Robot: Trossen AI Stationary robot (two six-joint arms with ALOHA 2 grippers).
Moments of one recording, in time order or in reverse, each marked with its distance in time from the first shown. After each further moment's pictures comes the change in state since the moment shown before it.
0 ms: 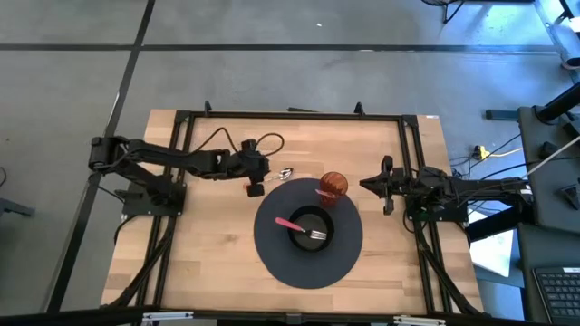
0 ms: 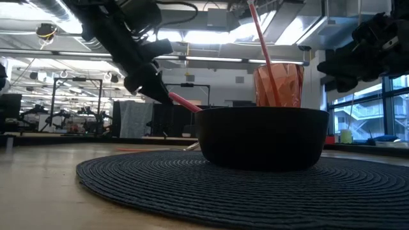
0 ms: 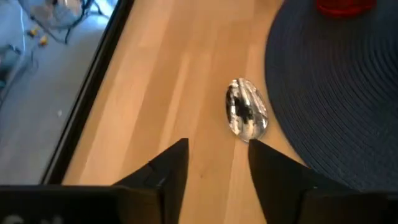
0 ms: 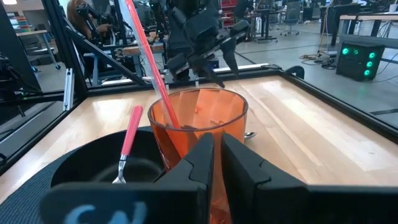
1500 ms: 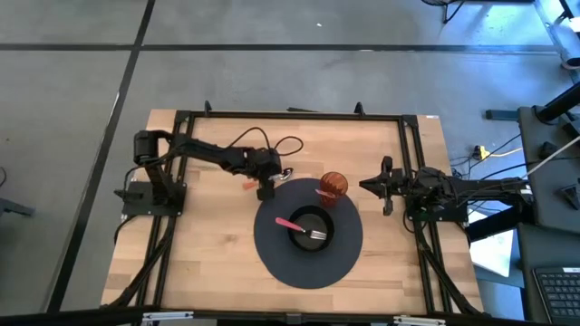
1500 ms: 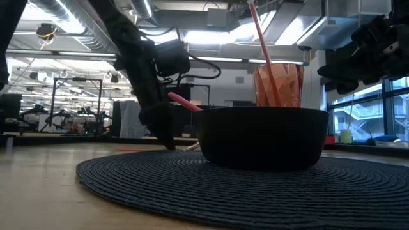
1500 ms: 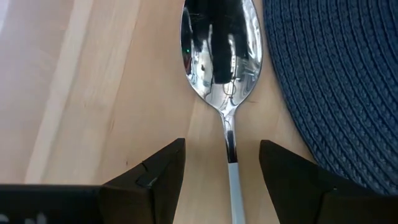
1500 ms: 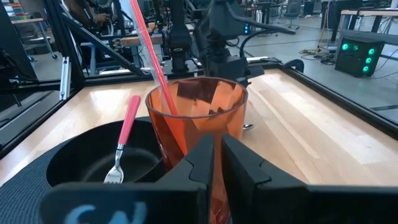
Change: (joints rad) left arm 0.114 0.402 0.177 -0.121 0.231 -0.143; right arm 0.000 0.000 0.000 -0.034 0.000 -0.019
